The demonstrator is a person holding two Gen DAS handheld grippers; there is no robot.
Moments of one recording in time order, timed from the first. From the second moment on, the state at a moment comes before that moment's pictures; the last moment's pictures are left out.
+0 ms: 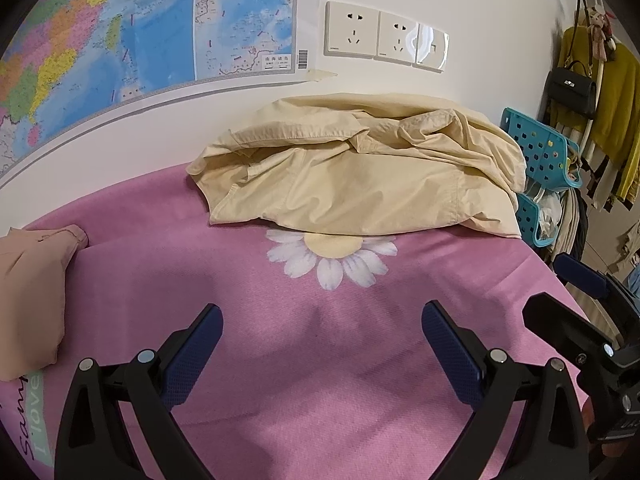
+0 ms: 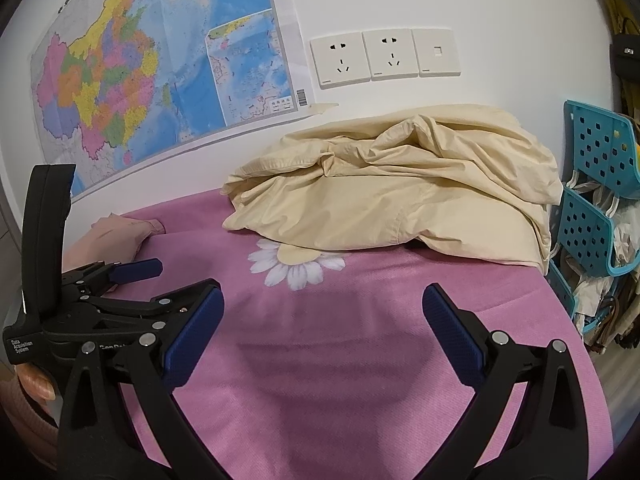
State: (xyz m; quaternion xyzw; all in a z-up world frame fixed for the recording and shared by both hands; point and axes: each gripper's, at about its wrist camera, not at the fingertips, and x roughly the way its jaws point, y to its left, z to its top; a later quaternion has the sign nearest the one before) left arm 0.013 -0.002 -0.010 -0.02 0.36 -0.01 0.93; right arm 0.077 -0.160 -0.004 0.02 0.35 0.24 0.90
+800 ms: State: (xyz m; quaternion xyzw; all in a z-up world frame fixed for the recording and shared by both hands) left arm 0.039 0.008 -0.023 -0.03 0.39 -0.01 0.92; right arm 0.111 -0.142 -0.001 -0.06 0.34 0.24 0.91
